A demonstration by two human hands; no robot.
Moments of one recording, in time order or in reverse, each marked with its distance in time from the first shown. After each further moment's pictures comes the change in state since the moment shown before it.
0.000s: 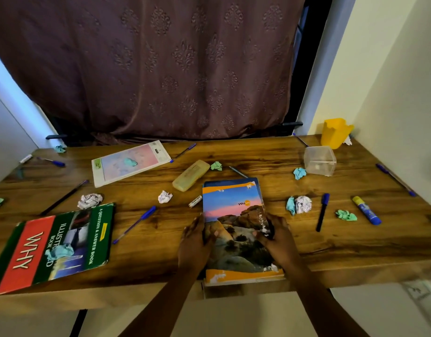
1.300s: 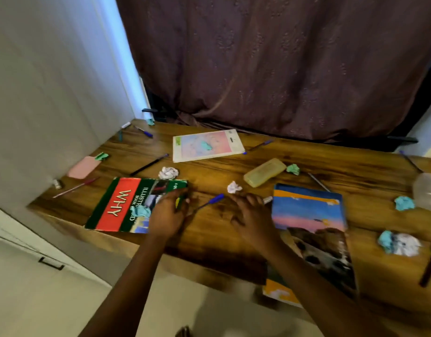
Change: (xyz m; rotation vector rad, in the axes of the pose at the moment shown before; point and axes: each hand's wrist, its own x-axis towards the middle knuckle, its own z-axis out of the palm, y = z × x) left_hand -0.019 -0.103 -0.172 -0.045 0.400 -0.166; right_hand 0.003 -0.170 0.117 -0.389 -0.231 -0.702
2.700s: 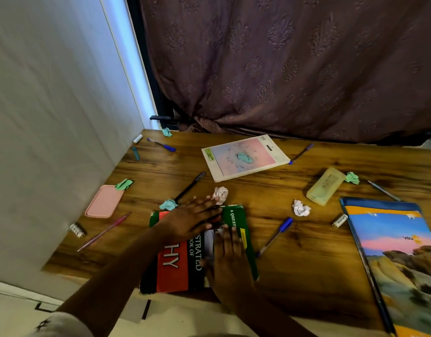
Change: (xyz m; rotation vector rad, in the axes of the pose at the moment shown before) left_hand 0.172 -0.177 -0.061 0.567 -0.658 0.863; right_hand 0.076 -0.187 0.187 -0.252 -0.061 0.229
